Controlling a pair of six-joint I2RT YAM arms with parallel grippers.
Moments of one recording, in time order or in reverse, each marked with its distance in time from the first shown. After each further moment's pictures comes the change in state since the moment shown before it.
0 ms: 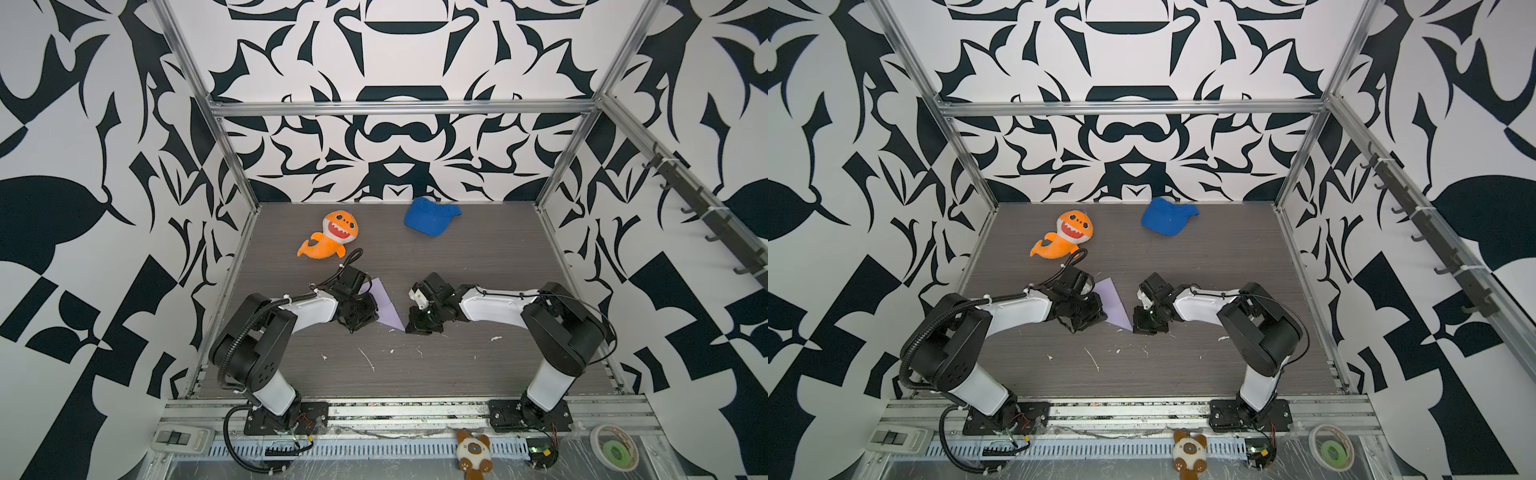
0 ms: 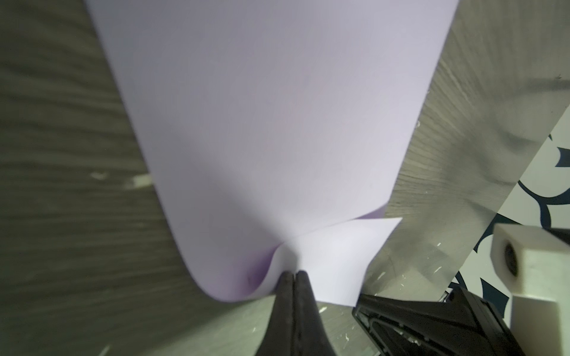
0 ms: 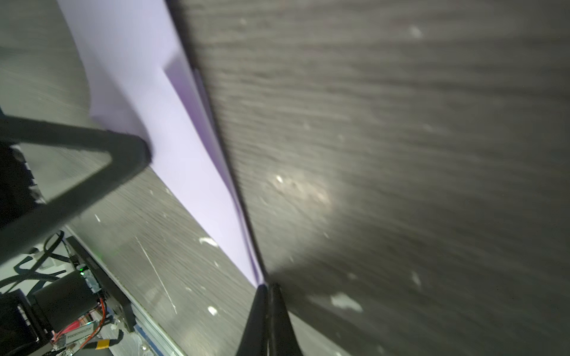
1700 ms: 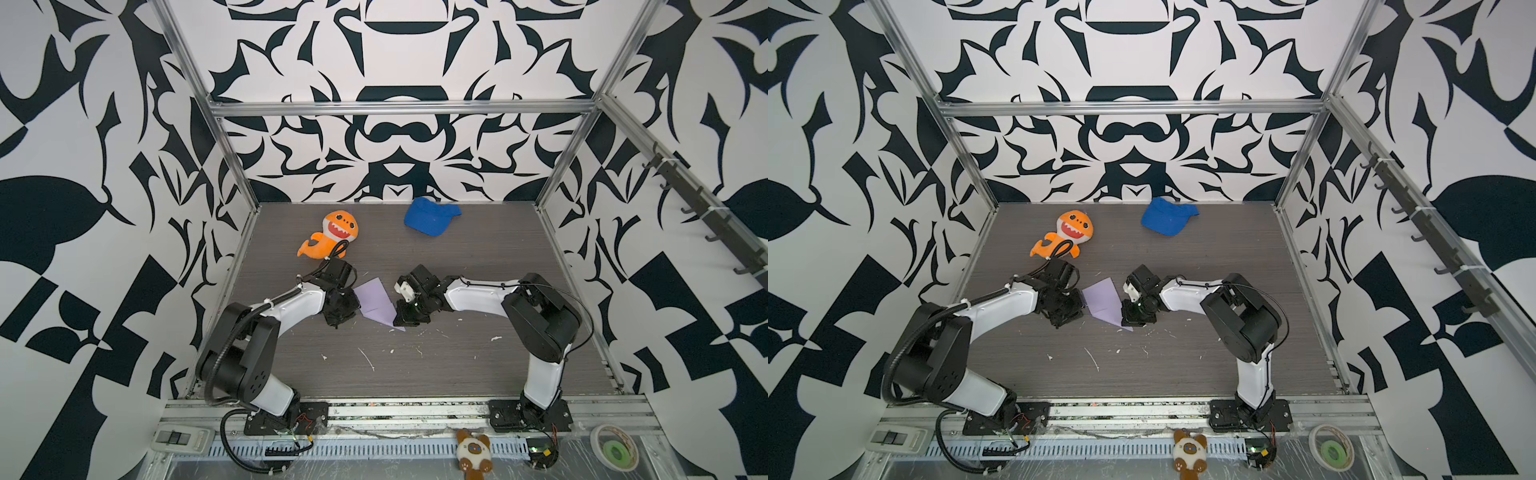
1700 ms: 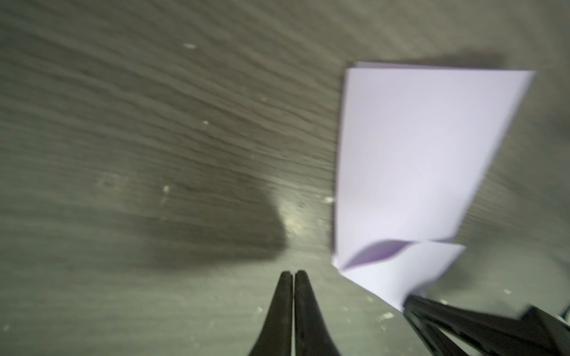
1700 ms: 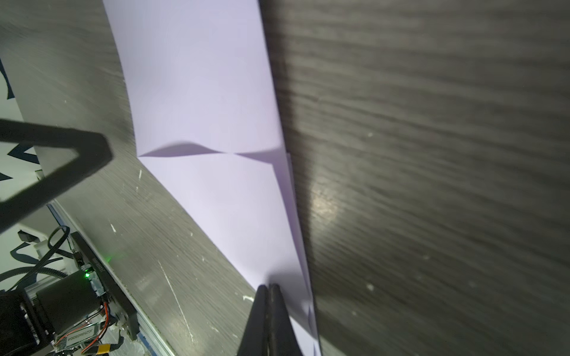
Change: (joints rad) left arm 0.098 -0.121 0.072 -0.295 -0.160 0.149; right arm 0.023 0.156 0.182 -0.005 -0.034 -0.084
